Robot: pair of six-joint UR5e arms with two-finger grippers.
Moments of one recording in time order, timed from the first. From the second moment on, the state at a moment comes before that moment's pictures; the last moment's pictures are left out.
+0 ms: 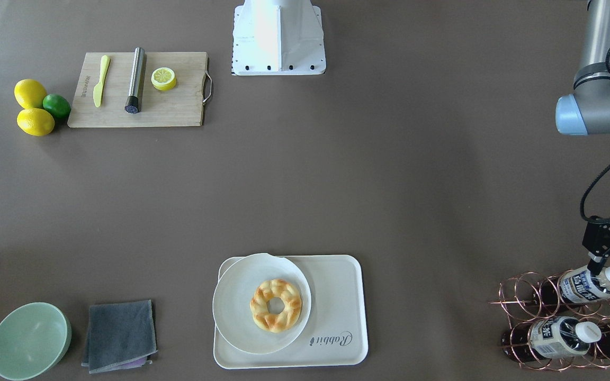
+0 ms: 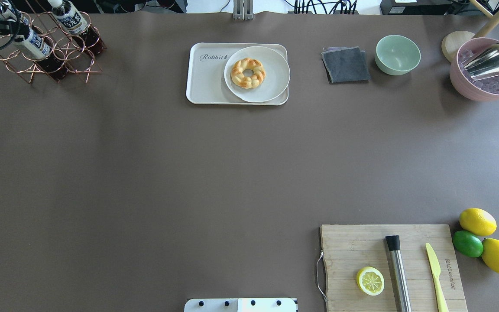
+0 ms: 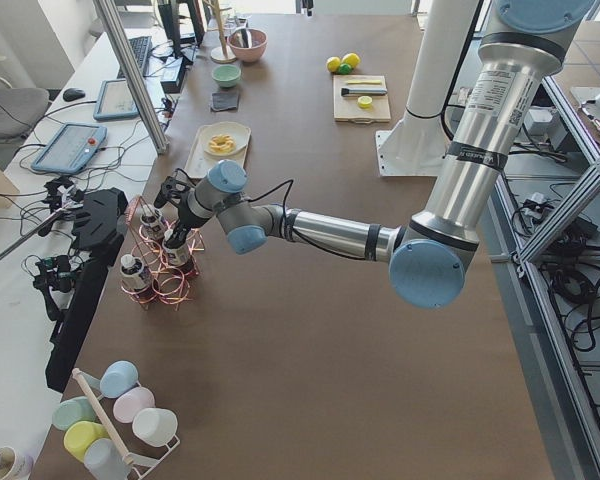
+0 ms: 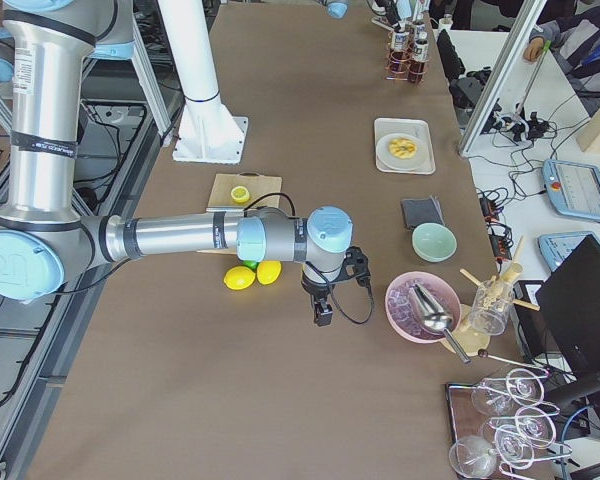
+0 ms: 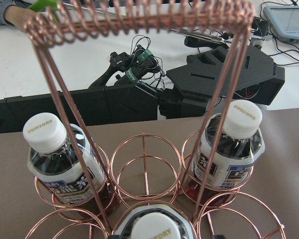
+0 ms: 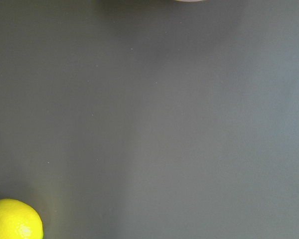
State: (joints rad) left arm -1.19 -1.88 -1.39 -2.47 -1.88 -0.76; right arm 1.48 -1.71 1.82 -1.66 2.34 -0.23
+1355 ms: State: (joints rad) left arm -1.23 -1.89 -1.39 -2.45 -1.89 -0.76; right arm 1.48 -1.72 1.82 -1.66 2.35 -0.23
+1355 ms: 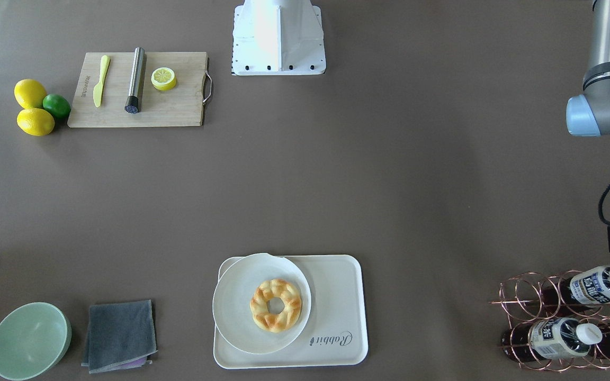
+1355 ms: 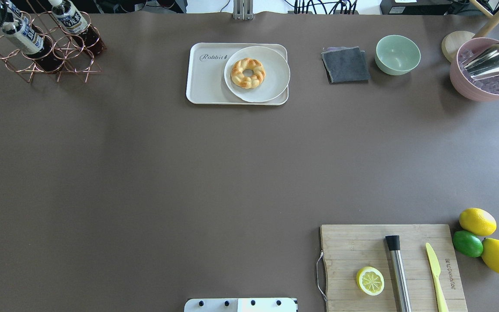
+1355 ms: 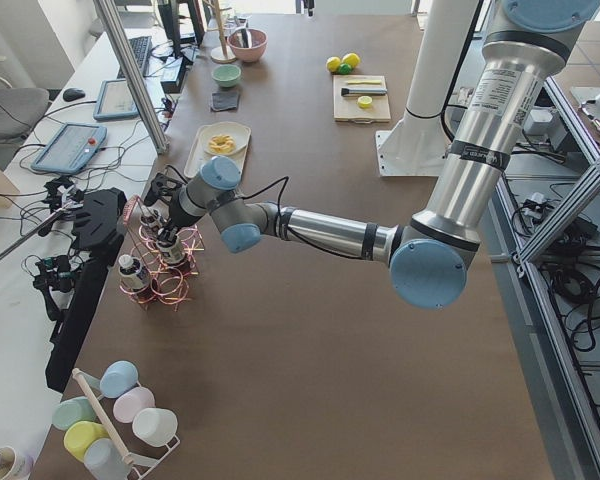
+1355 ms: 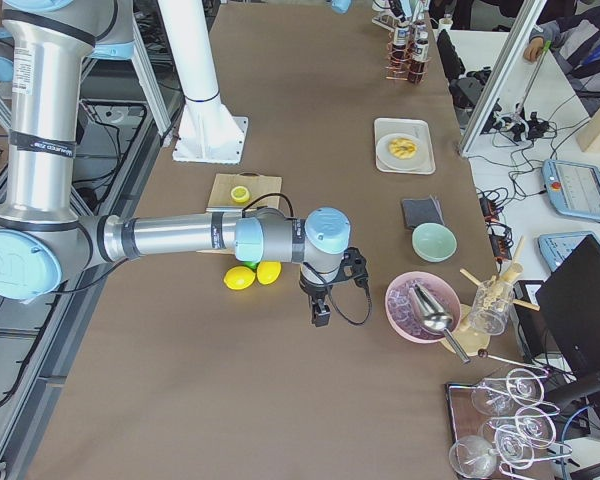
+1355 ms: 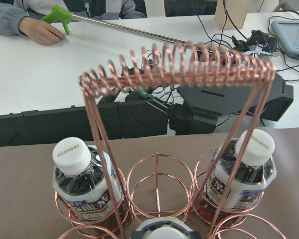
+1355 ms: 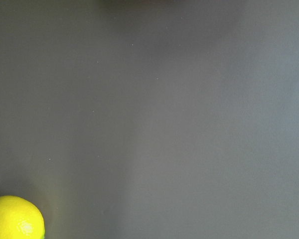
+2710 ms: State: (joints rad) left arm -1.32 -1.66 -2.04 -2.14 -2.07 -0.84; right arm 1.48 -1.73 1.83 -1.66 2.35 -0.23
